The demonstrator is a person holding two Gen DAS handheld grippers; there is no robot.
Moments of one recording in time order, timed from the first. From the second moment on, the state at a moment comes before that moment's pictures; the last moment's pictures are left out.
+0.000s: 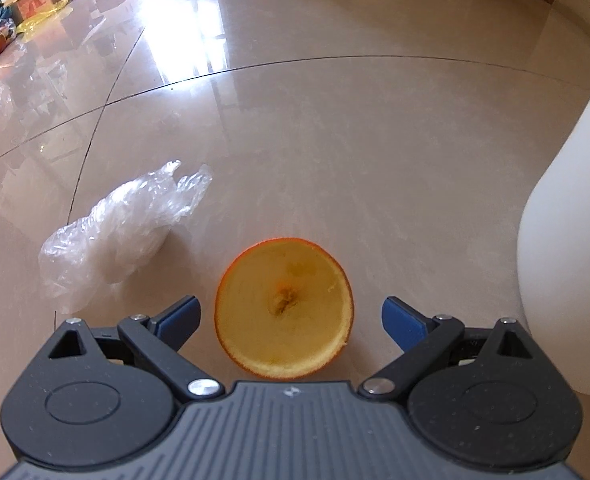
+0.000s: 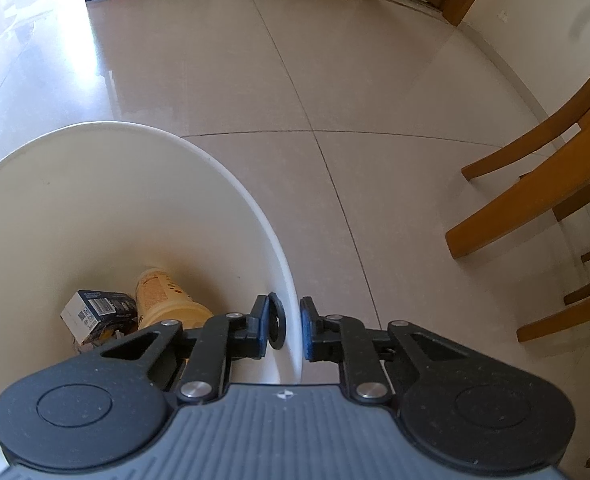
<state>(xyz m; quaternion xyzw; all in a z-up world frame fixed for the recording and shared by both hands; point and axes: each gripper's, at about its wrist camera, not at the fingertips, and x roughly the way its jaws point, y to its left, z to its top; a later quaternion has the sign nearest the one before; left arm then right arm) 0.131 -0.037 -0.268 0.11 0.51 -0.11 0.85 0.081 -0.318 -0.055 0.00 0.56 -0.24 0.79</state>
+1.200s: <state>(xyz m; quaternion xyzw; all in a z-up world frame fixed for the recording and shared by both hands) 0.130 -0.027 -0.238 0.15 0.54 -0.15 0.82 0.082 -0.322 -0.057 0.00 0.57 -0.23 0.79</state>
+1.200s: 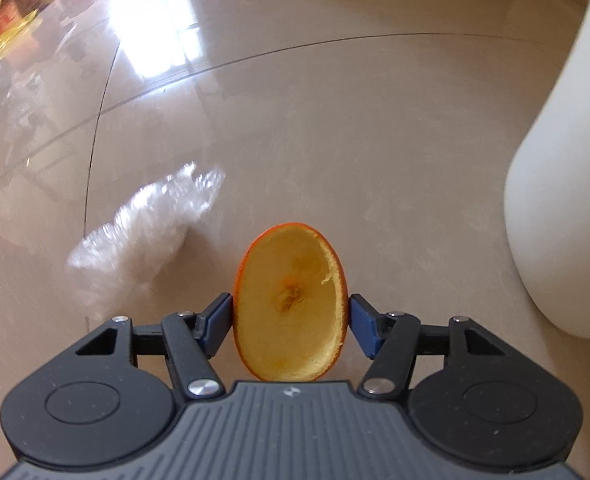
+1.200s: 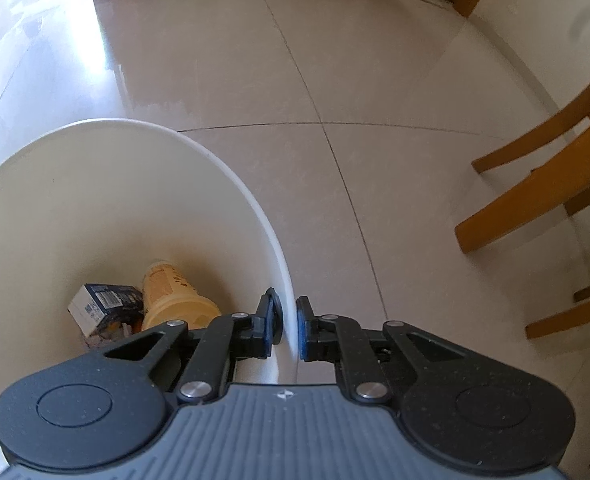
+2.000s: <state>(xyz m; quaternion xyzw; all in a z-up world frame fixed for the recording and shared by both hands) 0.121 -0.112 0.022 0.22 0.46 -0.35 0.78 0.088 -0.326 -0.057 0.01 0.58 -0.23 0.78</state>
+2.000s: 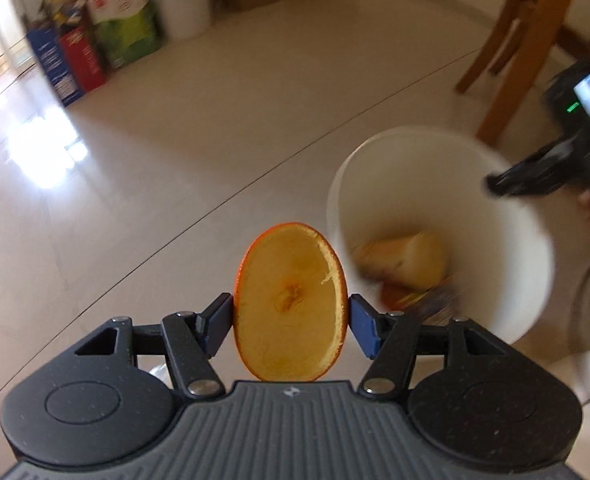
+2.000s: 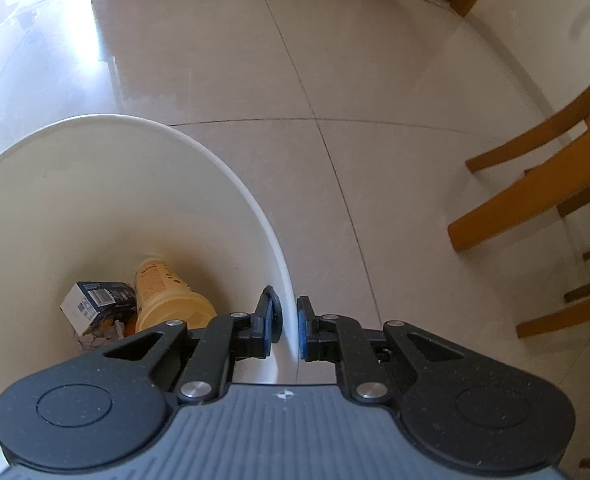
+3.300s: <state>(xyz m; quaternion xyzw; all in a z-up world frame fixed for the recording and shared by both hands) 0.103 -0.169 0.024 0.21 0.43 -0.42 0.77 0.086 -0.336 -0.055 0.06 0.59 -0.24 0.77</state>
